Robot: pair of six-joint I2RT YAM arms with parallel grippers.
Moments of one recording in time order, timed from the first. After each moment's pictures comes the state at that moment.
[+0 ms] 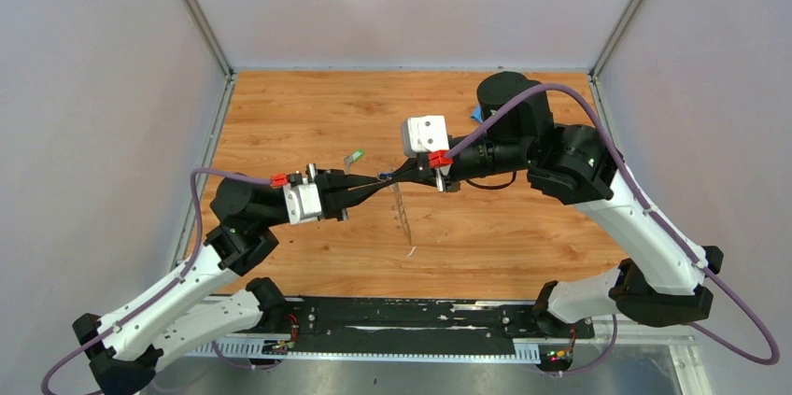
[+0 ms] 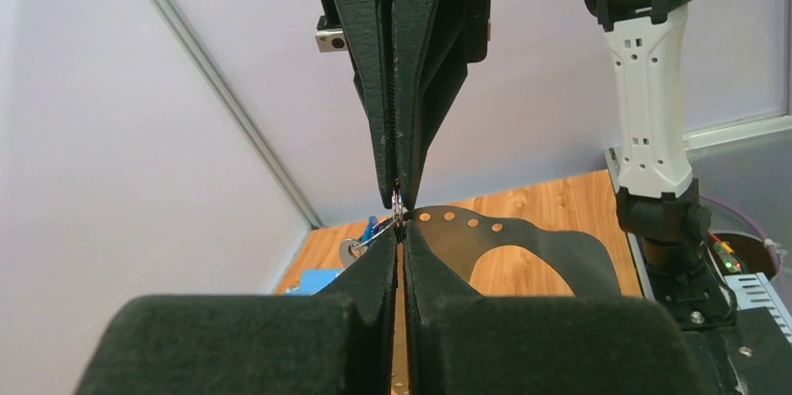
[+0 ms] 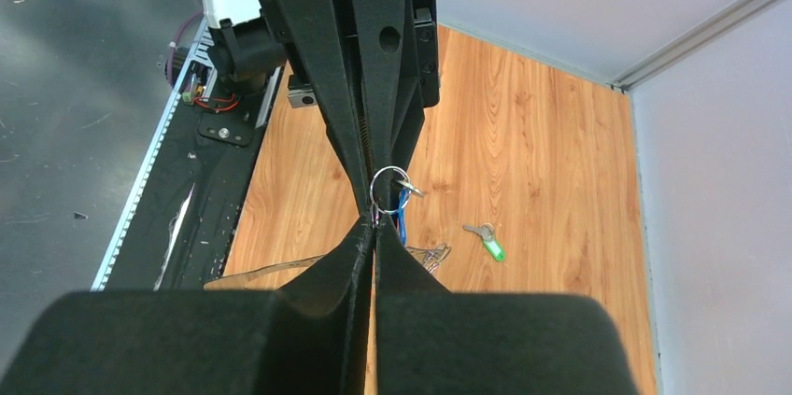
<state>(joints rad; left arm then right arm) -0.82 0.72 0.78 0.36 0.61 0.23 1.02 1.33 1.90 -0.93 -0.55 -0.58</state>
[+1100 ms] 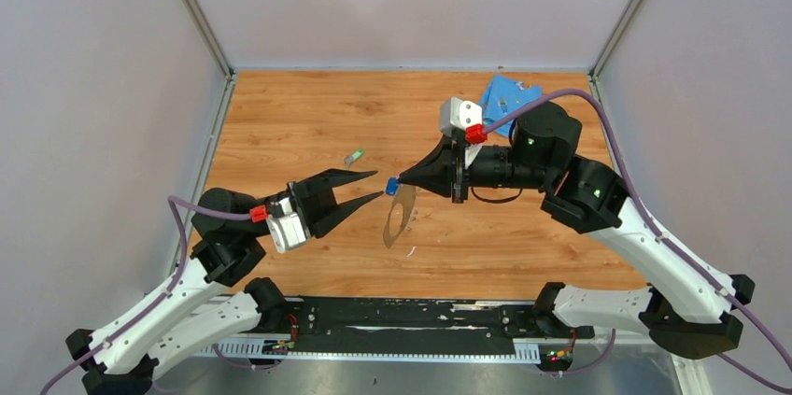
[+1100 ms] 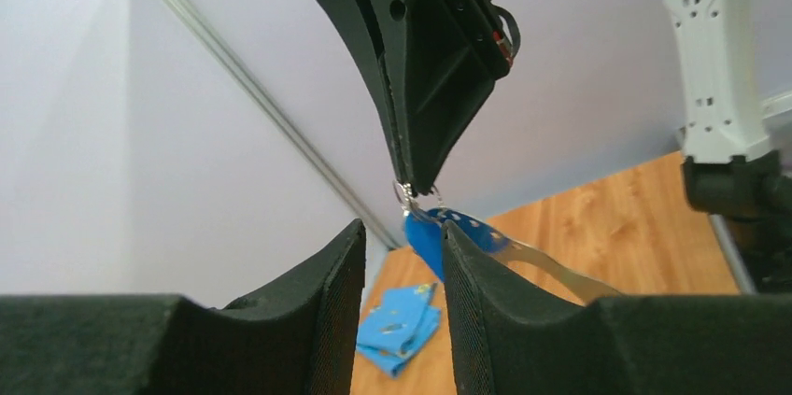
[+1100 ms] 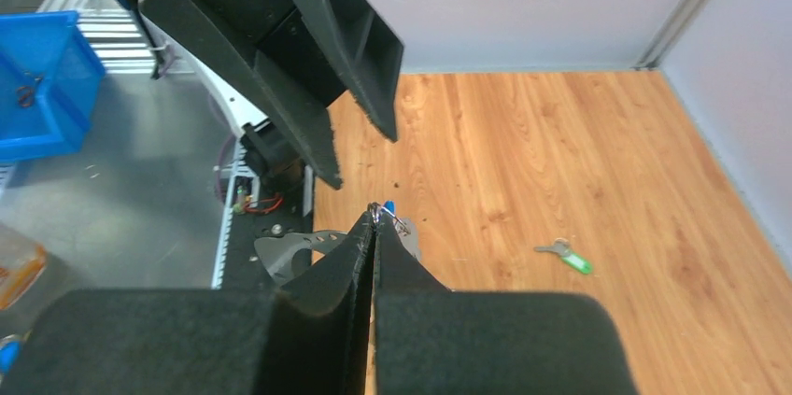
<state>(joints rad) -0.82 0.62 0.75 0.34 0.61 0.38 0.96 1.08 1.48 -0.47 -0.50 -0.15</state>
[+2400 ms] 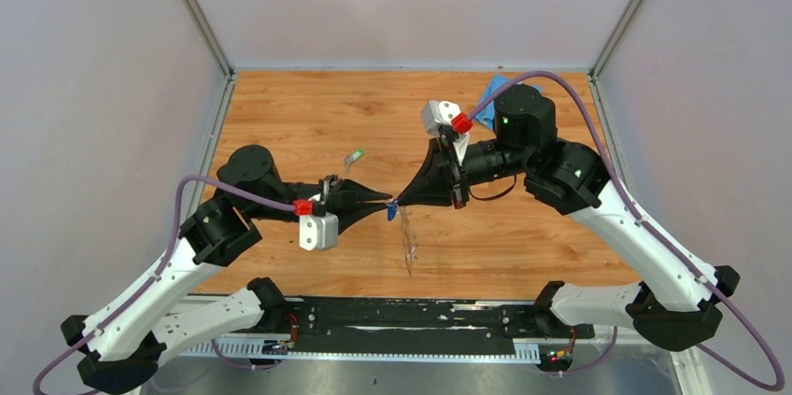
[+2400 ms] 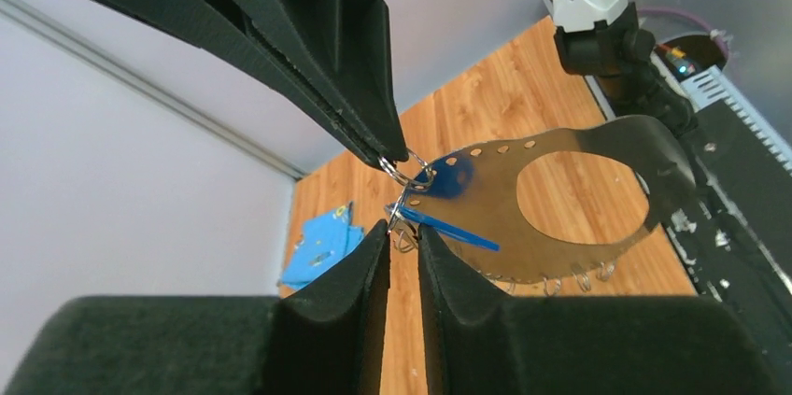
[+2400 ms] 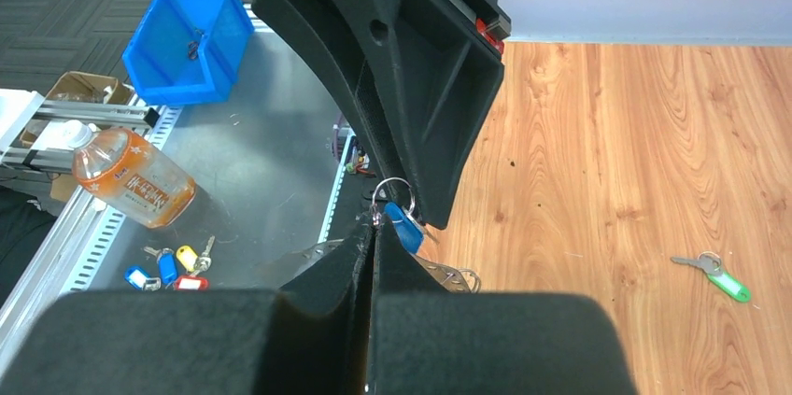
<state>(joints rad) -0.83 0.79 1.06 -0.31 0.78 0.73 0.87 1.17 1.53 -0.59 -0.89 -0.09</state>
